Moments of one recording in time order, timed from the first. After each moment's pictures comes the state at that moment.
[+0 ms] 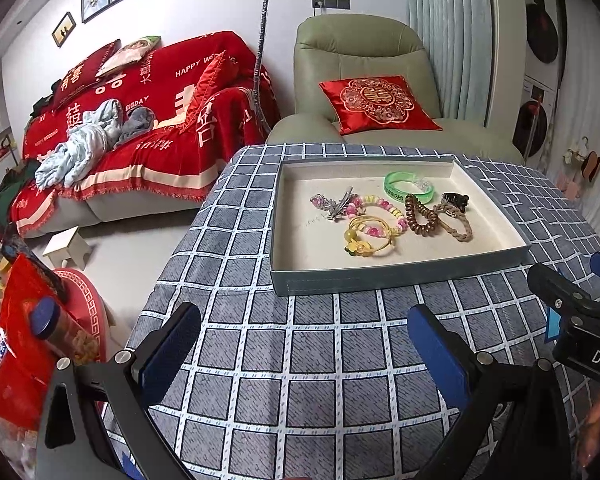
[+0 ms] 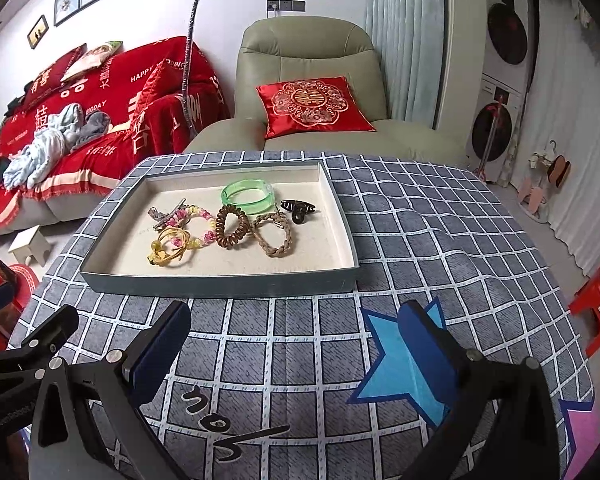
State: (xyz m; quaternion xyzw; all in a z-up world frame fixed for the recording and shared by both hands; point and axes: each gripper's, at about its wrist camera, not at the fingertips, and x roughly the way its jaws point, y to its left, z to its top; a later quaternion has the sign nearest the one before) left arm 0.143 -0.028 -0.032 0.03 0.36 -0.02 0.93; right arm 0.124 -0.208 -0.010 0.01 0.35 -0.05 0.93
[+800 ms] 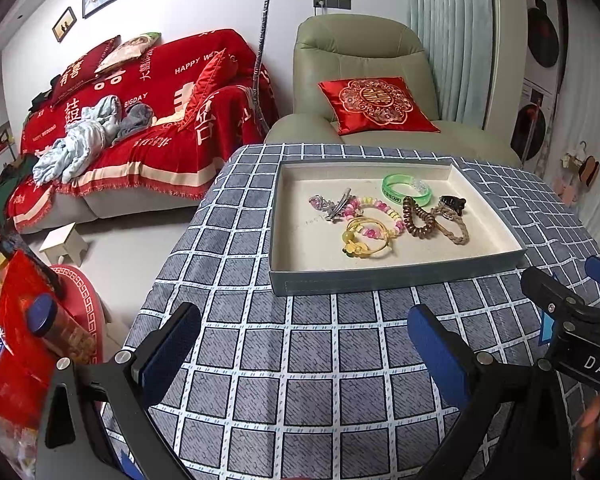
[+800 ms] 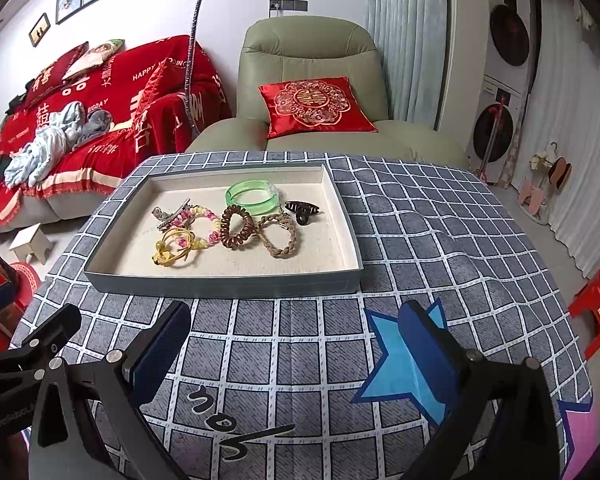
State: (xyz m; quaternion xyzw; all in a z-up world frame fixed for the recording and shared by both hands) left arm 0.142 -0.026 -0.028 0.02 0.36 -0.02 0.93; right arm 0.124 -0.203 -0.006 0.01 0.35 -0.05 0.93
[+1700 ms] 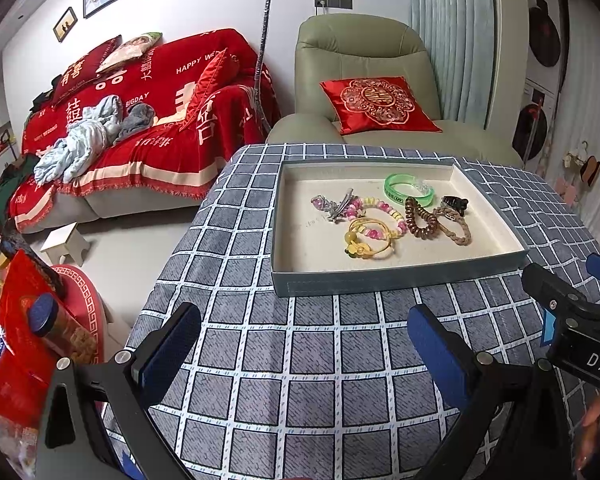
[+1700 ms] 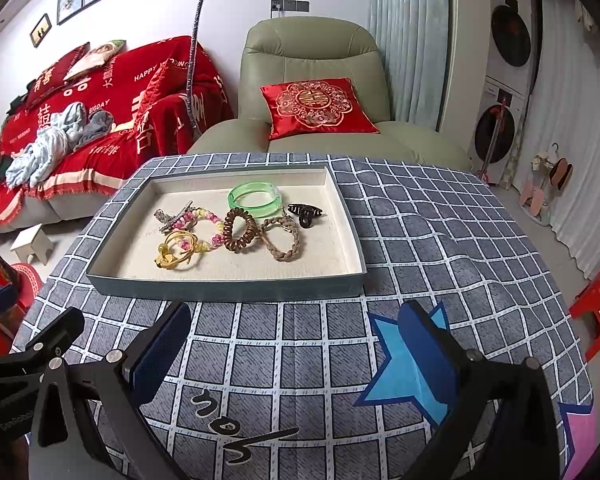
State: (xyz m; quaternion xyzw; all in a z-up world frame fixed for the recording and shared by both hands) left arm 0.141 -0.021 -0.031 0.02 0.36 -0.02 0.93; right arm 0.129 -0.199 -0.005 0.01 0.35 -0.05 0.93
